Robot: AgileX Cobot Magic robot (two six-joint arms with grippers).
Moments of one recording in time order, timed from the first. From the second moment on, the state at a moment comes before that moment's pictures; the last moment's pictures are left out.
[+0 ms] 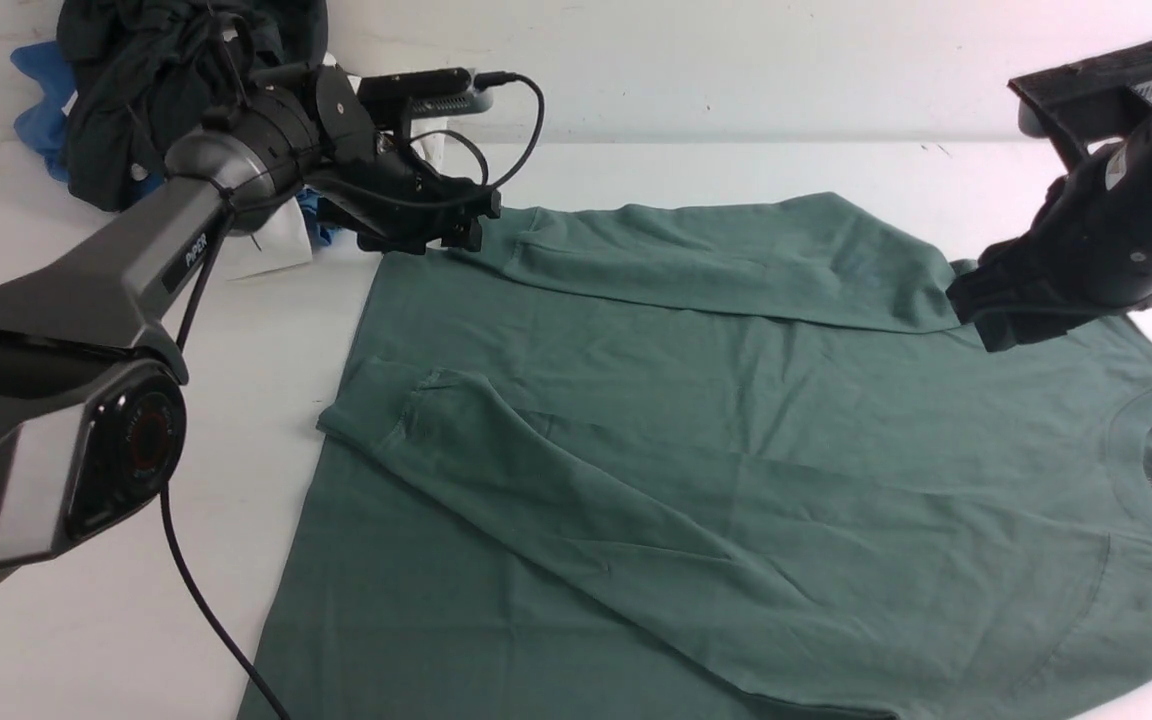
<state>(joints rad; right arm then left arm) 0.23 1.64 -1.38 -0.13 1.04 -0.01 -0.18 2.56 -2.36 -0.31 0.75 0.04</state>
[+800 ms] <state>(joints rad) 0.23 1.64 -1.38 -0.12 1.07 -0.03 -0.19 2.68 -2.37 -0.49 0.45 0.17</state>
